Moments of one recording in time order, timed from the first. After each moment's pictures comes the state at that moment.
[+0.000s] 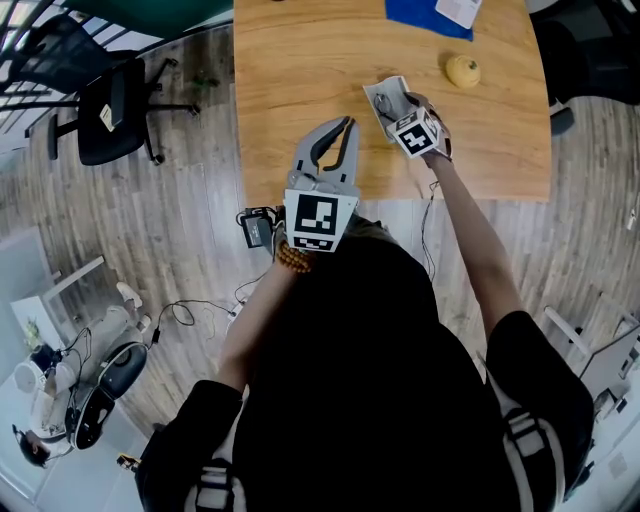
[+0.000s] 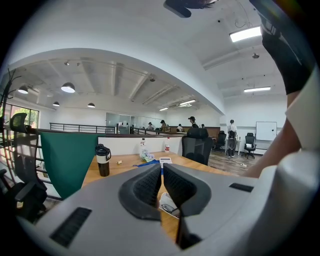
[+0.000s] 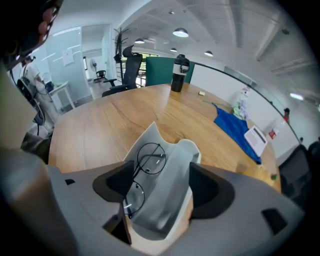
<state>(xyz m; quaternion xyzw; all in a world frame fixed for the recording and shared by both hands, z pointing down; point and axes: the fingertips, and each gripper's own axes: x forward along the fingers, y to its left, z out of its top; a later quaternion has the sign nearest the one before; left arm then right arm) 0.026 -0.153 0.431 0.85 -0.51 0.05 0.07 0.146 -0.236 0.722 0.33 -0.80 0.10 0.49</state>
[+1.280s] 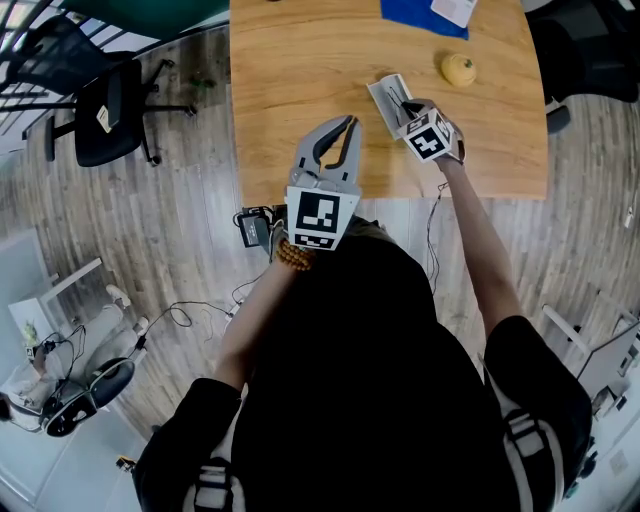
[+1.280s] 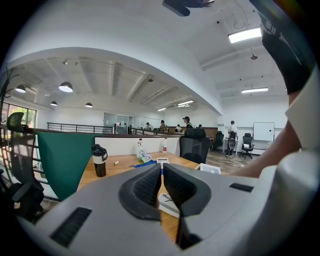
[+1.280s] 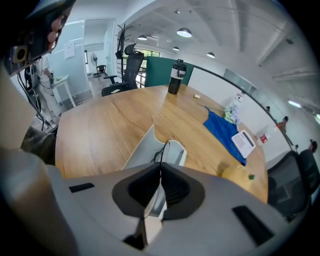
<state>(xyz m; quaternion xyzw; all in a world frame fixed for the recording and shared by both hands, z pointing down) 0.038 -0.150 0.430 0.86 -0.50 0.04 0.07 0.174 -0.229 0.681 0.33 -0.79 0.08 0.51</state>
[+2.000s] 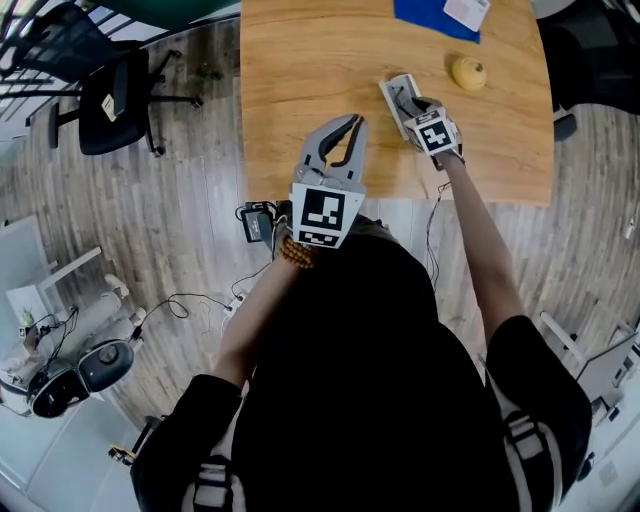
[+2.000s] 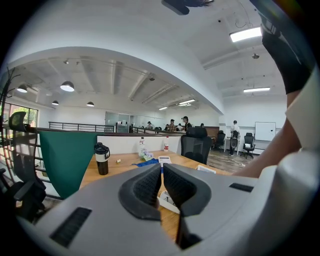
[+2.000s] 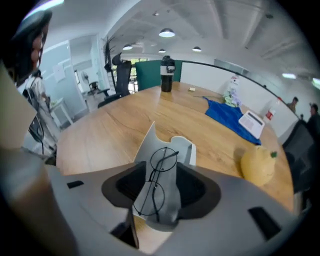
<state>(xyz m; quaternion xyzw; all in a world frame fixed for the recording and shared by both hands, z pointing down) 0.033 -0.150 0.437 0.85 -0.51 0.05 0.08 0.171 -0.237 0.718 0.35 -0.80 0.16 0.46</state>
